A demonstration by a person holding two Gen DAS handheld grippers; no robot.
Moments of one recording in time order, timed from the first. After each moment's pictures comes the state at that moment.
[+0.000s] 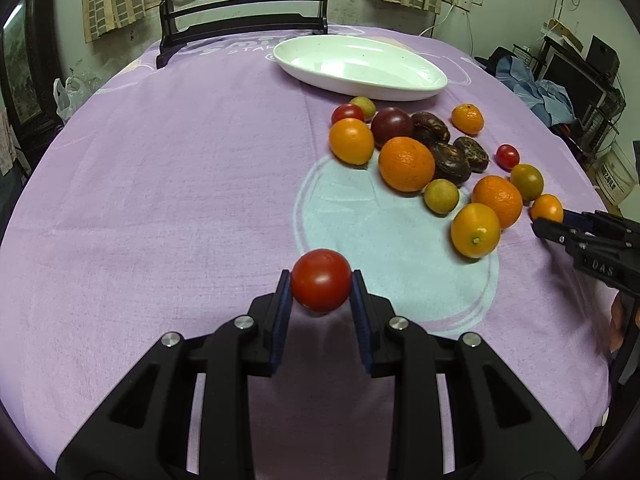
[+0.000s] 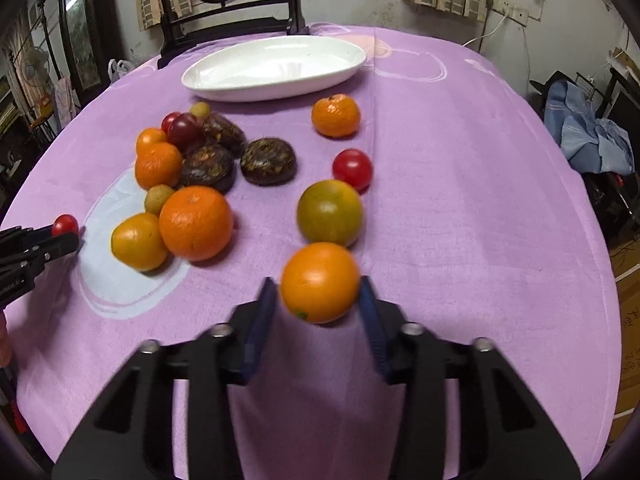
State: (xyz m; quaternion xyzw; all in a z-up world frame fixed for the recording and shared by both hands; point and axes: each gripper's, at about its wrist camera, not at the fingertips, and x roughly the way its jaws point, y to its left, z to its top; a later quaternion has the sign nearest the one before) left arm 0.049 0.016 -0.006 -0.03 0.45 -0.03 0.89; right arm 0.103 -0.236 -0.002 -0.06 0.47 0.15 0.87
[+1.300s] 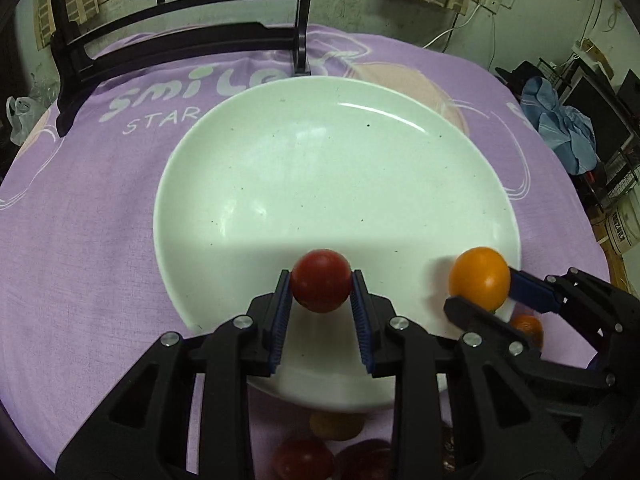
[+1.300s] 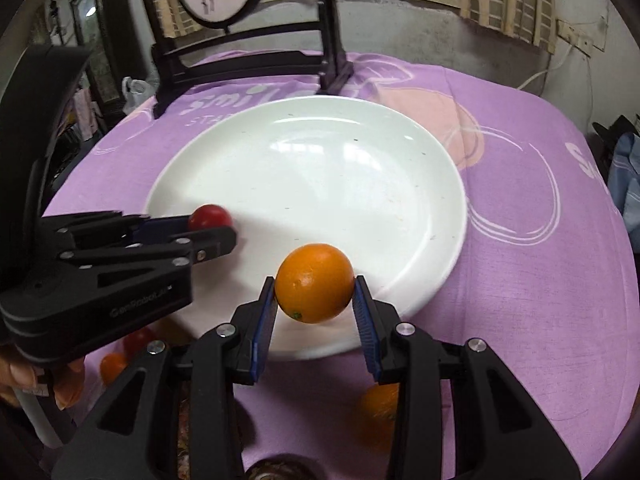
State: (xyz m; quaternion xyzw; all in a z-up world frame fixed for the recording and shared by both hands) left arm 0.324 -0.012 0.001 -0.05 0.49 -0.04 0.87; right arm 0.313 -0.153 0.014 -0.05 0.46 0.22 0.86
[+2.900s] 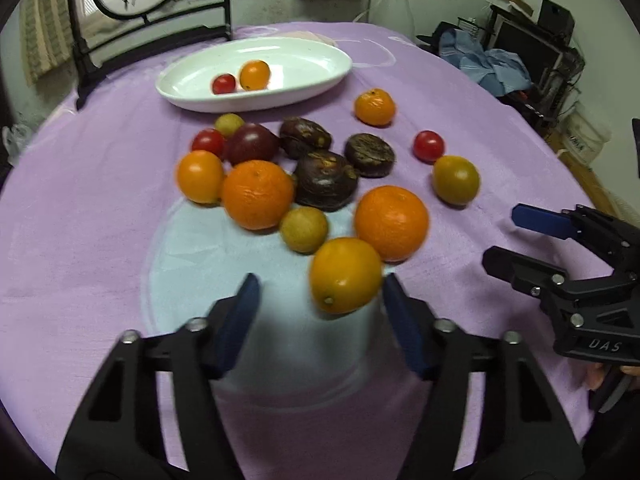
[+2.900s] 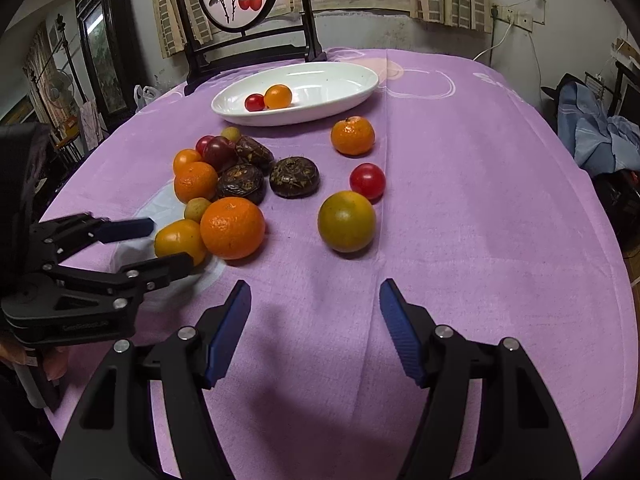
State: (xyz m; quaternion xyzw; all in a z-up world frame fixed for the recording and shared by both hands) left arm 0.084 -0.072 -0.011 0.00 0.45 -0.13 0.88; right arm 0.079 -0.245 0.010 -0.02 0.42 0.19 0.89
